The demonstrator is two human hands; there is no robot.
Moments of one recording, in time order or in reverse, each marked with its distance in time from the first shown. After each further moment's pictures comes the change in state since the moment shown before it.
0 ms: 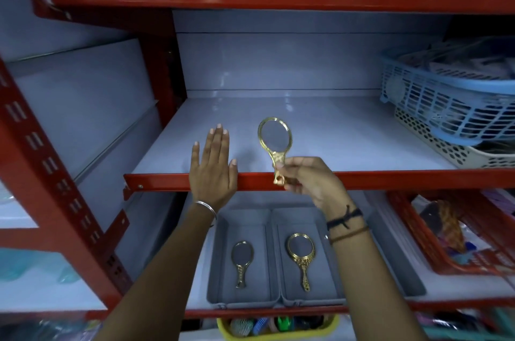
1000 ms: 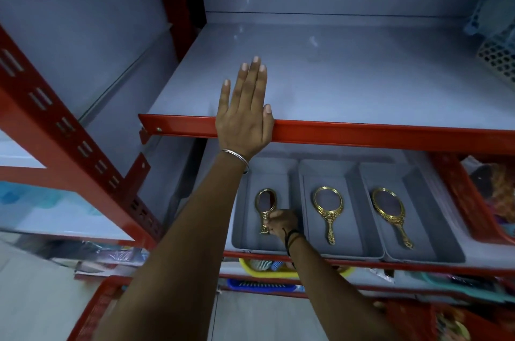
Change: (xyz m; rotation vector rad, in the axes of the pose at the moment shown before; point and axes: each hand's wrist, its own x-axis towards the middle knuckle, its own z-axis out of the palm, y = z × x) left_hand 0.003 -0.011 0.028 0.058 0.207 0.067; right_hand 0.077 0.299 0.086 -0.367 0.078 0.560
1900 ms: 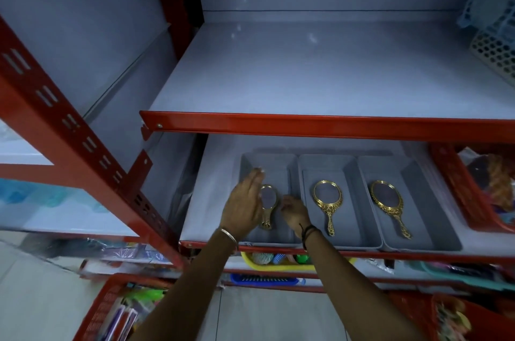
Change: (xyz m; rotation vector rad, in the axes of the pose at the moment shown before) left_hand -0.177 0.006 0.004 -0.545 -0.569 -0.069; right_hand -0.020 -0.003 -0.034 -0.123 0.052 -0.256
